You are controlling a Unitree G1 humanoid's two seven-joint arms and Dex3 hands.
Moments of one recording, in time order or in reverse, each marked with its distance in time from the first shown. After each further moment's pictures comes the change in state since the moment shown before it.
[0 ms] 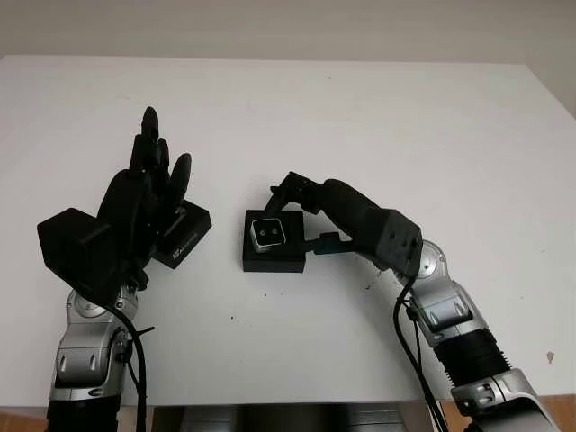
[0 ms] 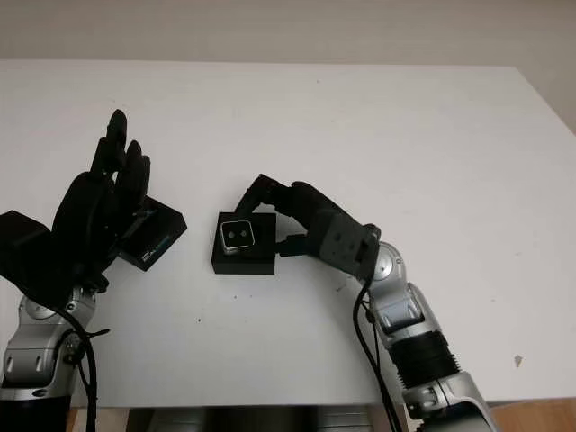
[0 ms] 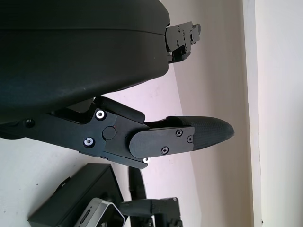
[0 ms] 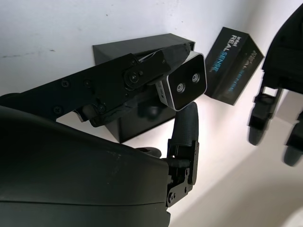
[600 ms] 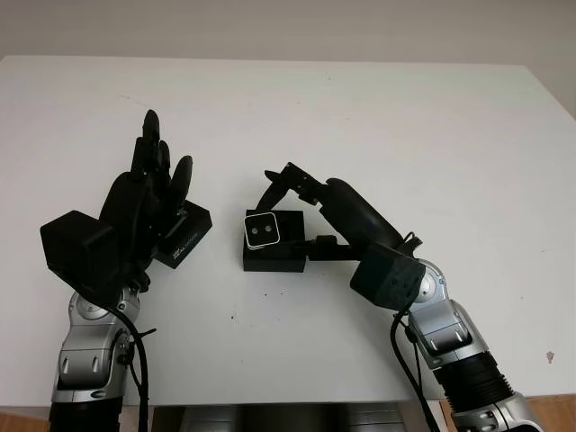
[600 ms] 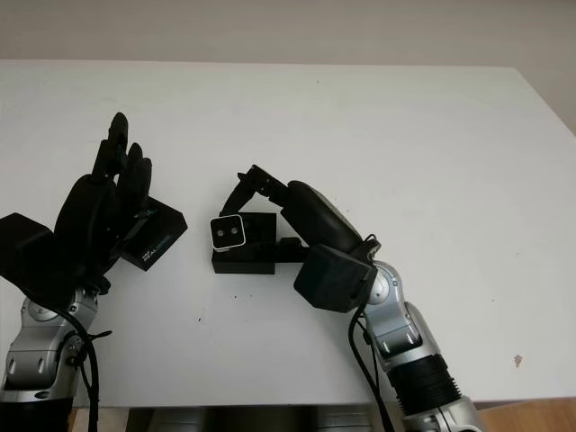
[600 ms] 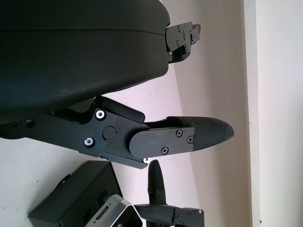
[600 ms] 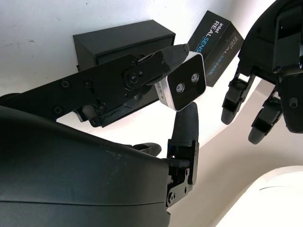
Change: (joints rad) left arm 0.003 -0.011 -0.001 0.000 -0.001 -0.003 -0.001; right arm 0.060 0.022 0.004 -0.071 -0.057 -0.077 -0.132
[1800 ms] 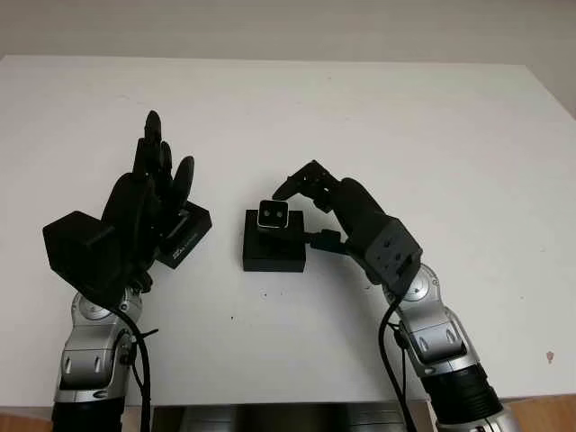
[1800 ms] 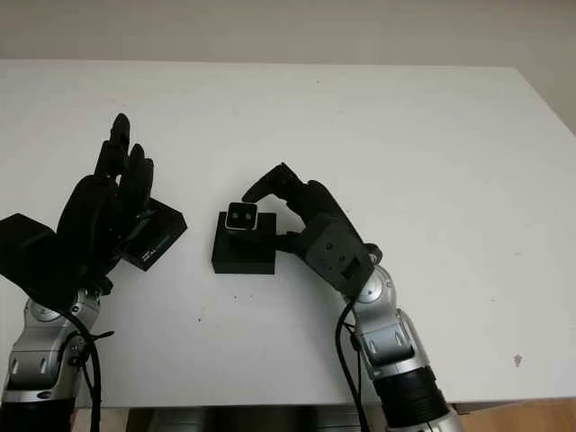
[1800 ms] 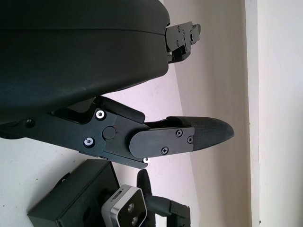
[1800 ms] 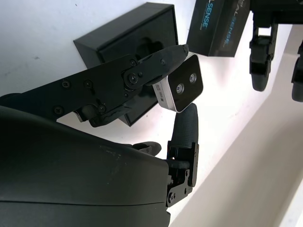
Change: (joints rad) left arm 0.000 -0.007 -0.005 0.003 0.000 0.000 0.008; right arm 0.044 0.090 -0.036 -0.133 0.034 0.380 -0.033
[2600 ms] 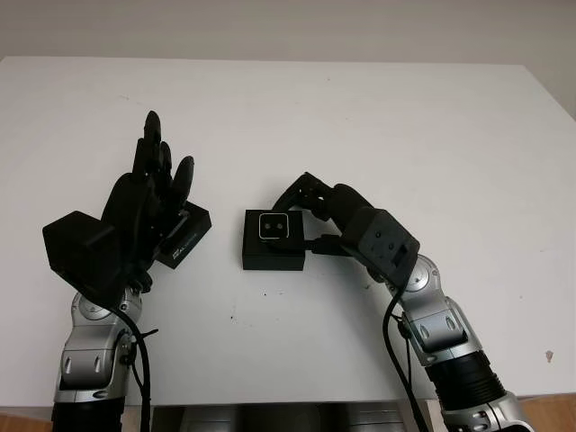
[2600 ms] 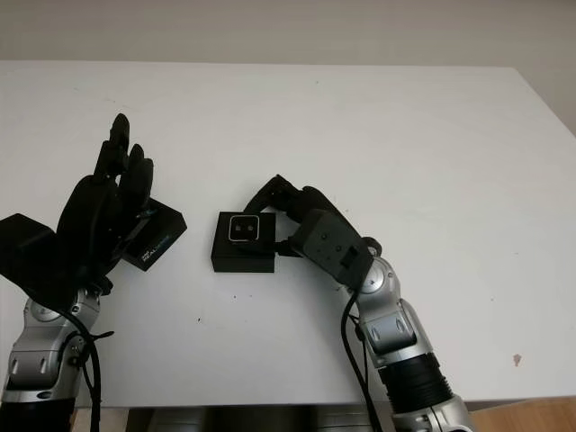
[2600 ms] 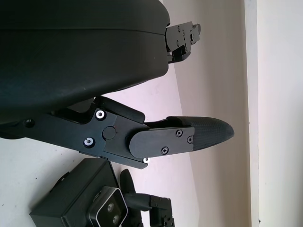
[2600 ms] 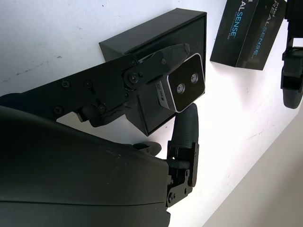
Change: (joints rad) left arm 0.000 0.000 0.000 0.000 0.000 -0.001 -0.003; right arm -0.055 -0.042 0.010 0.087 -0.011 0.021 0.070
